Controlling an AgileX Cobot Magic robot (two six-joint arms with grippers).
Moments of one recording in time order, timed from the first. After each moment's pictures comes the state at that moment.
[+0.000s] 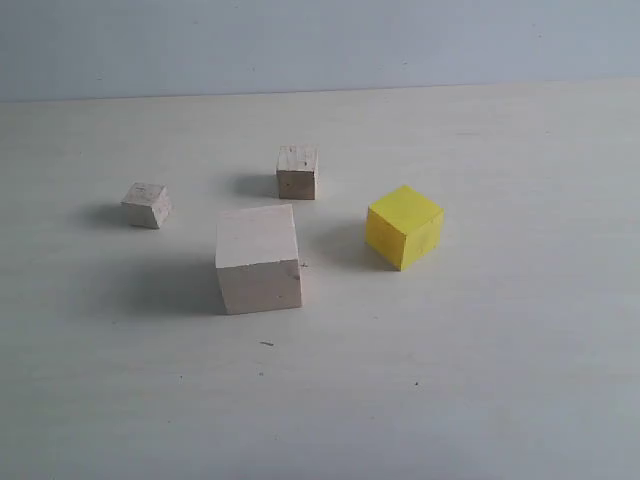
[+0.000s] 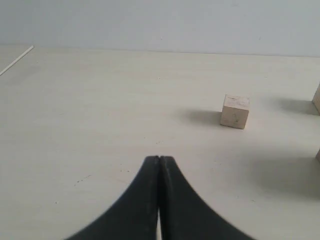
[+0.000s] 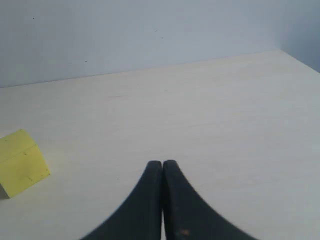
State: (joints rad) left arm 0.04 0.01 0.00 -0.03 0.37 0.03; right arm 0.00 0.01 0.00 -0.19 0.35 0.27
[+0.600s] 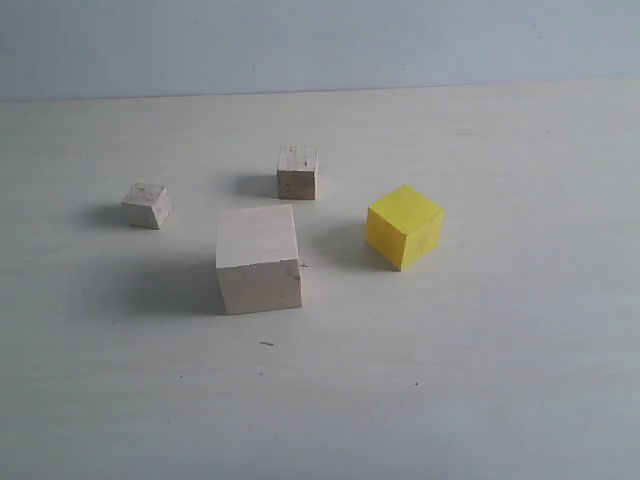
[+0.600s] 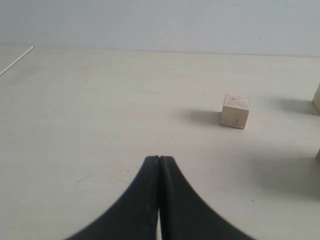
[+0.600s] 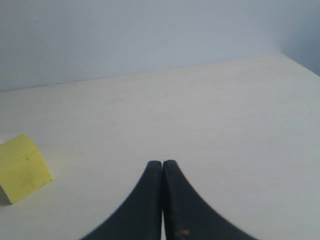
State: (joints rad) left arm 0.04 0.01 0.00 -0.03 0.37 0.03; right arm 0.00 0.01 0.00 -0.19 0.32 0.27
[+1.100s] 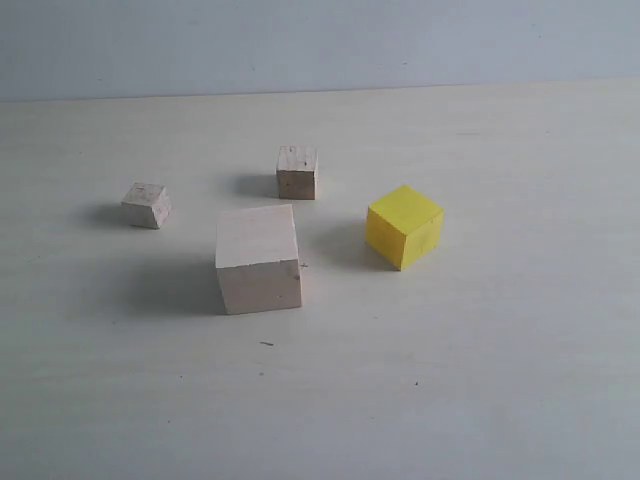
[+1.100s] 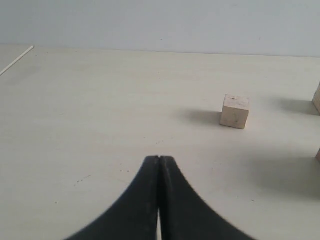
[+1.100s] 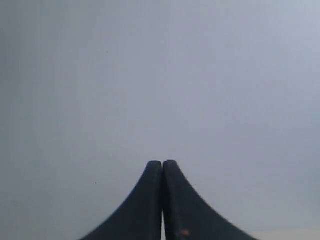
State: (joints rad) left arm 0.04 0.01 0.00 -0.03 0.37 0.03; right arm 0.00 0.01 0.00 -0.19 -0.25 0.27
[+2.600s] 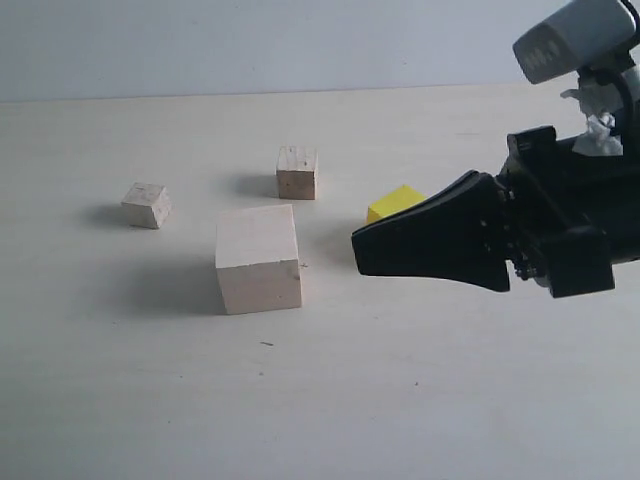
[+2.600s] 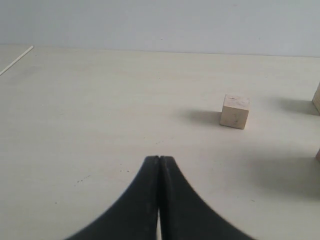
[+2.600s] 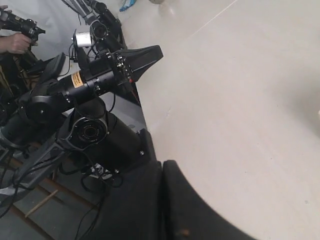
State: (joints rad) left arm 0.04 0.01 0.00 -0.03 0.37 0.03; right arm 0.25 1.29 -0.61 -1.66 -1.21 1.68
